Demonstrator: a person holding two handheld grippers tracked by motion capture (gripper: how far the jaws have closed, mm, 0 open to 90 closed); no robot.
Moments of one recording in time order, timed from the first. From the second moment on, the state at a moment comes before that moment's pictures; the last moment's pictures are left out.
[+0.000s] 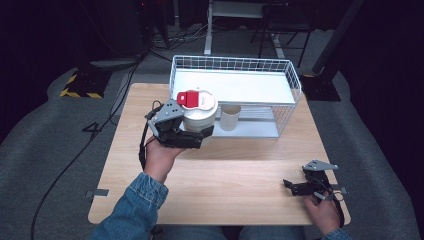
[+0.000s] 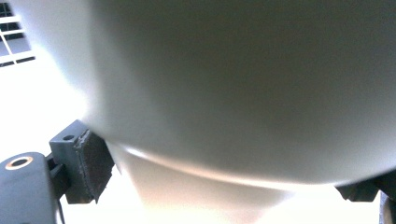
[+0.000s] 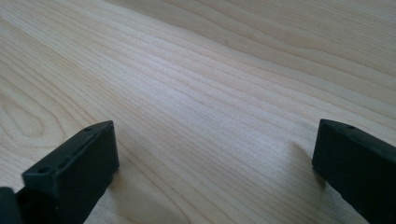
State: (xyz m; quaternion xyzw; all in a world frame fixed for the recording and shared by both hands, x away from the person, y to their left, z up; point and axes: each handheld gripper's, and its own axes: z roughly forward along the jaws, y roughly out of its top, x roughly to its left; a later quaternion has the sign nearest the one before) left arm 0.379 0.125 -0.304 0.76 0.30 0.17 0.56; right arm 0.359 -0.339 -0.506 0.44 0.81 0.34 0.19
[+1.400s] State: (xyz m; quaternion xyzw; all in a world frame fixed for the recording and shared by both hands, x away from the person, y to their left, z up) left arm 0.494 0.092 -0.260 0.73 0.33 0.20 0.56; right arm 0.359 -0.339 -0.506 0.44 0.81 0.34 0.19
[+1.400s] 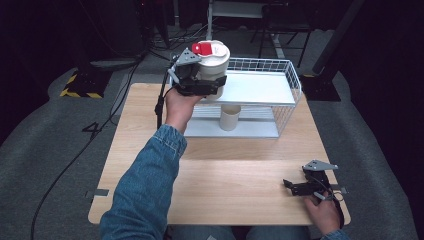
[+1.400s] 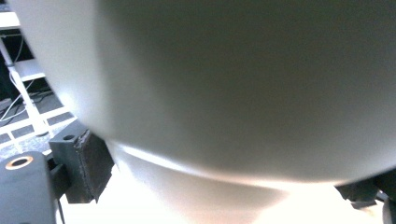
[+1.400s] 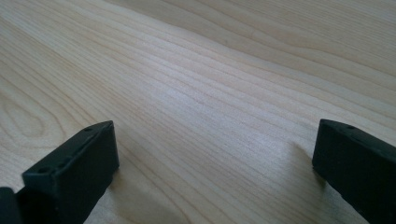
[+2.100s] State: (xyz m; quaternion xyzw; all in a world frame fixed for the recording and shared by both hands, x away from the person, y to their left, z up) left arm 0.540 0.064 -0.275 0.72 0.36 0.22 0.55; right arm 0.359 -0.339 -0.506 0.44 0.81 0.34 0.19
